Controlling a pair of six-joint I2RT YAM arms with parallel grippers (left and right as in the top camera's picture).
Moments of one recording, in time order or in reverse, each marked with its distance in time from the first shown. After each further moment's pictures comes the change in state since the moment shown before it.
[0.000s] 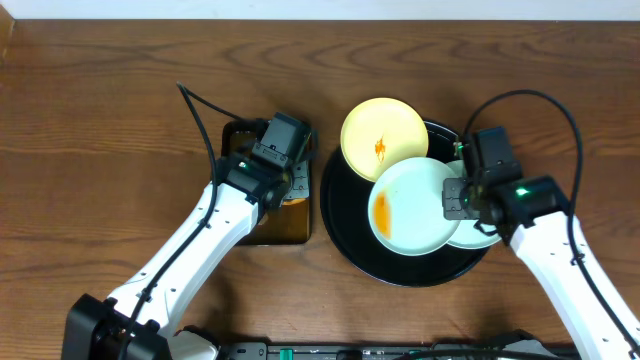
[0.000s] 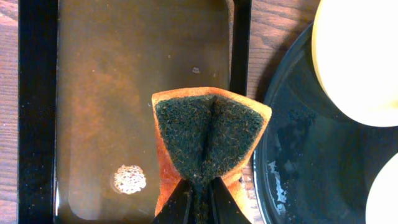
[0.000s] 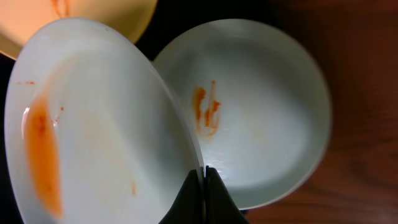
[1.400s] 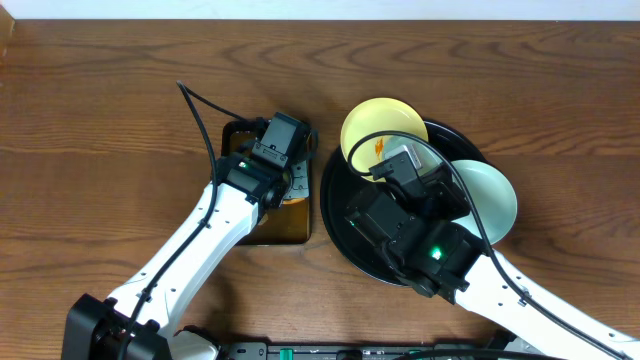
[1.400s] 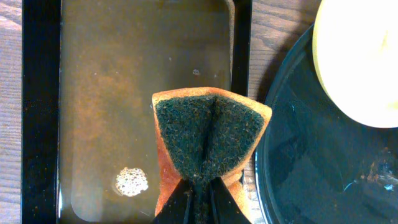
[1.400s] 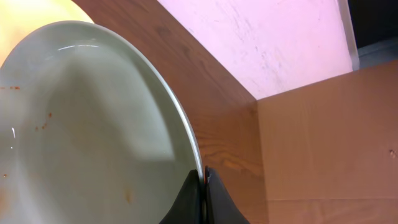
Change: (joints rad) left arm 0.000 0.000 0.000 0.003 -0.007 0.008; right arm 0.589 0.000 0.000 0.123 0.935 -0.195
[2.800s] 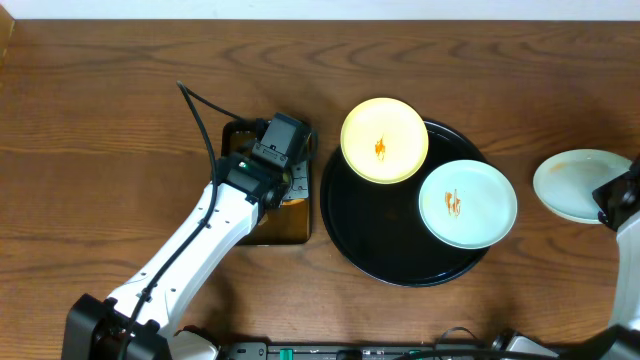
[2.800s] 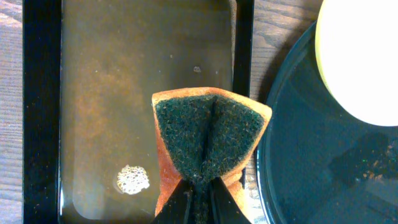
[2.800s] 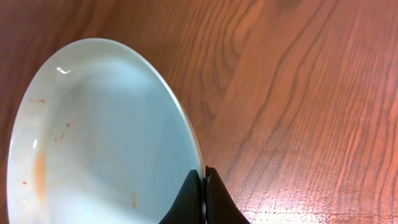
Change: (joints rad) left arm 0.000 0.000 0.000 -0.008 0.000 0.000; right arm -1.435 0.087 0.002 0.092 -0.748 0.444
